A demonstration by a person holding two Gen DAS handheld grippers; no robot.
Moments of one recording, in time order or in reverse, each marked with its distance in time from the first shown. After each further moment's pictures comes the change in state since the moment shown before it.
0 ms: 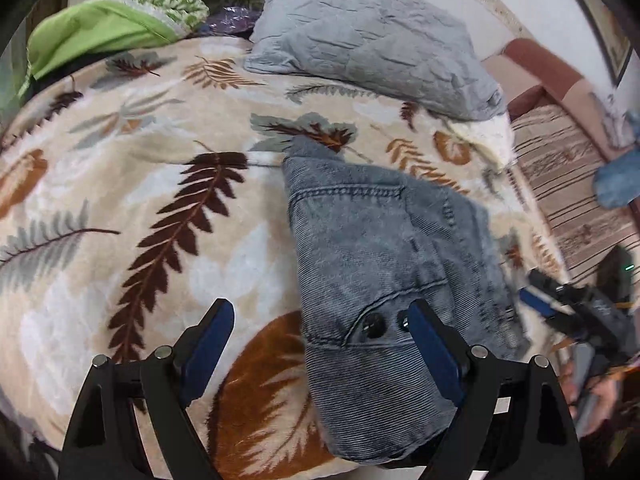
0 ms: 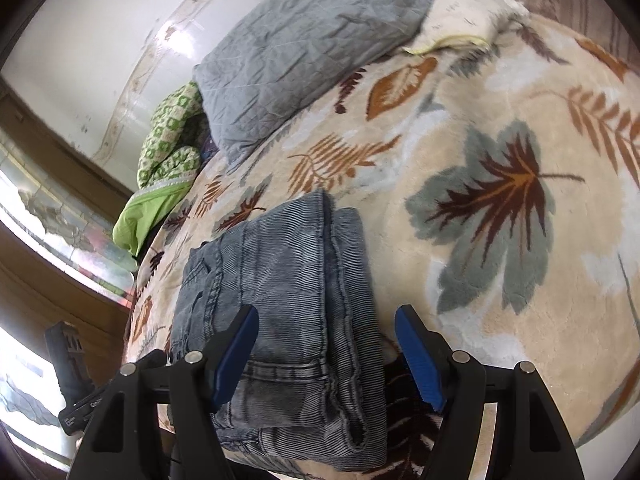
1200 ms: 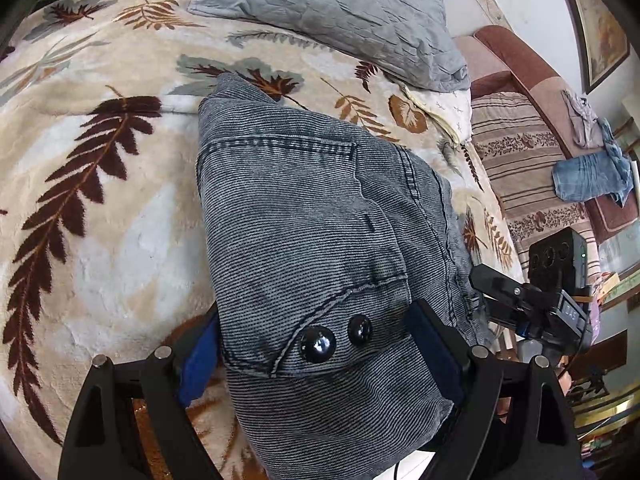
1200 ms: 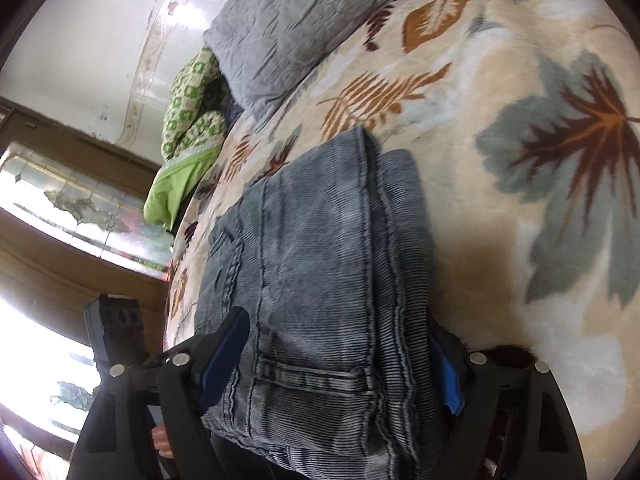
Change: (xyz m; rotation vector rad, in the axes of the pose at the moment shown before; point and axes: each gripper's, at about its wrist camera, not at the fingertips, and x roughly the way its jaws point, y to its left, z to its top) left arm 0.055 -0.013 0.006 -0.018 0.153 -0.218; right arm 0.055 0.014 -0.001 0.004 0.193 0.195
